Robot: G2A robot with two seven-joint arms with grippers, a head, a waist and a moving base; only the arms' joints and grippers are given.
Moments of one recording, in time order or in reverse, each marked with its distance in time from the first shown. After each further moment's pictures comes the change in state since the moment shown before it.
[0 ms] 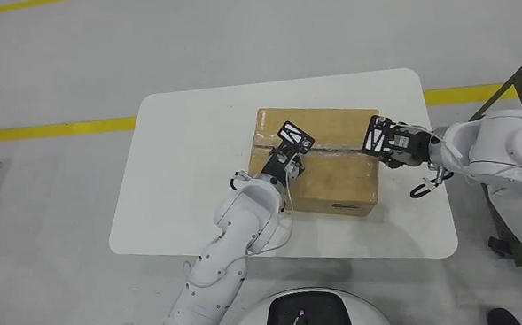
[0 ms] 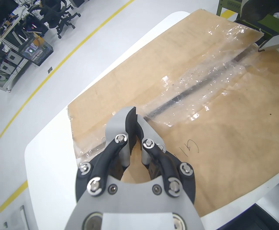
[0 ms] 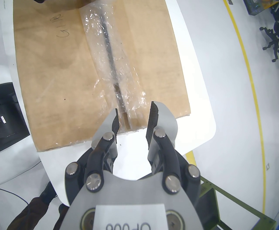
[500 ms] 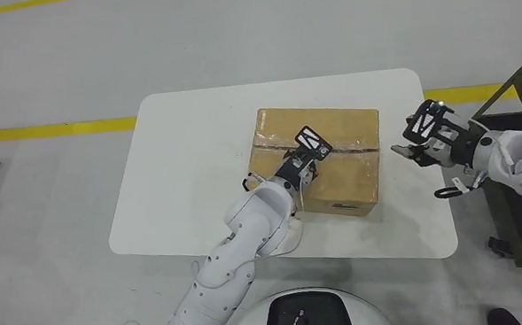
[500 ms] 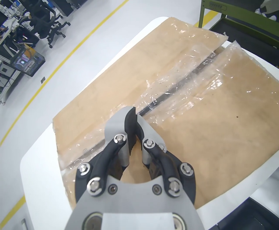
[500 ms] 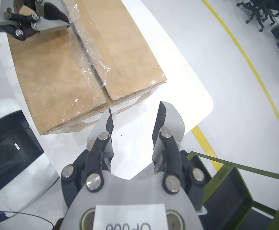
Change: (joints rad) left arm -0.017 -0.013 0.057 0.016 -0.001 -0.030 0.014; right arm -0.226 0.050 0.271 -0.102 0.117 0.145 -0.064
